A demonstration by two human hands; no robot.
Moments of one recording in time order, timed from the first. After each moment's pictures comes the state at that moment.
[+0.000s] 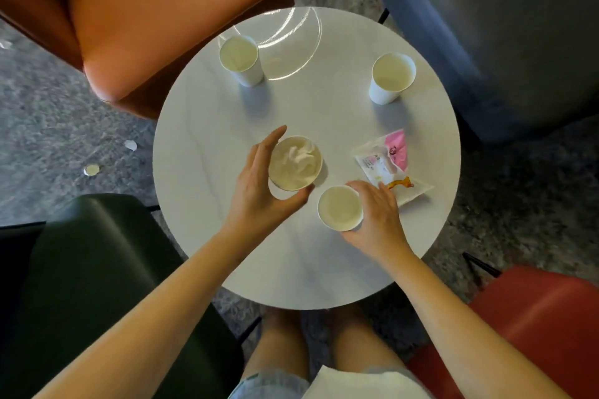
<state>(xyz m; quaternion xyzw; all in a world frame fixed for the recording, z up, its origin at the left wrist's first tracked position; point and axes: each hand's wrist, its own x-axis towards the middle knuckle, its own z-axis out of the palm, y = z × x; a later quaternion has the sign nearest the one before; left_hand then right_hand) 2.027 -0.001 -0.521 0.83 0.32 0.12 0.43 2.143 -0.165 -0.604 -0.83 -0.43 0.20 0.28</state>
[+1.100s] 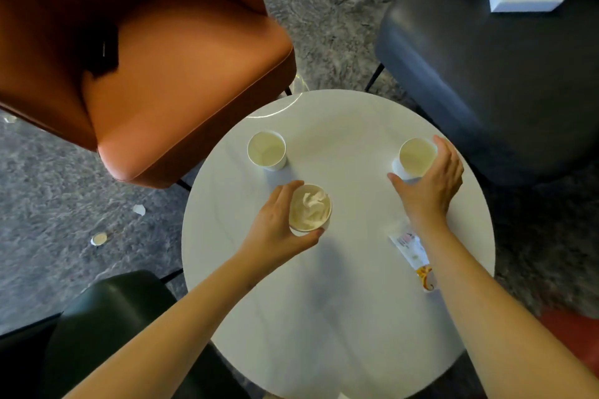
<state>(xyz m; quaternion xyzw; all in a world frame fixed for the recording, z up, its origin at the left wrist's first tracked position) 2.068 0.117 -0.518 0.86 0.28 -0.01 0.43 2.262 -0.034 -0.590 -0.93 -0.13 0.01 0.34</state>
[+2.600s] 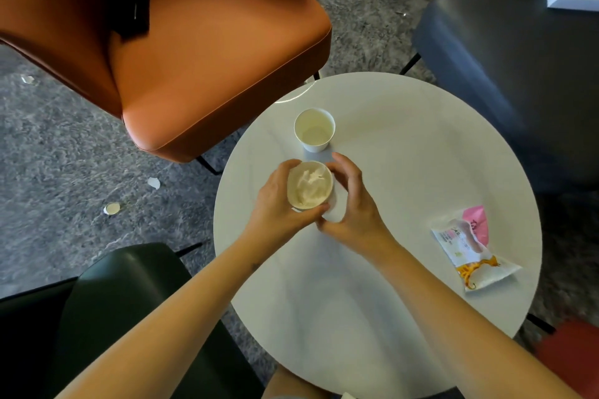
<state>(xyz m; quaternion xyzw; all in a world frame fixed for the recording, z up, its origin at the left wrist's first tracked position) 2.020 0.161 -0.538 0.79 0.36 0.07 0.49 2.123 0.051 -0.566 -0.73 -0.39 0.27 0.49</state>
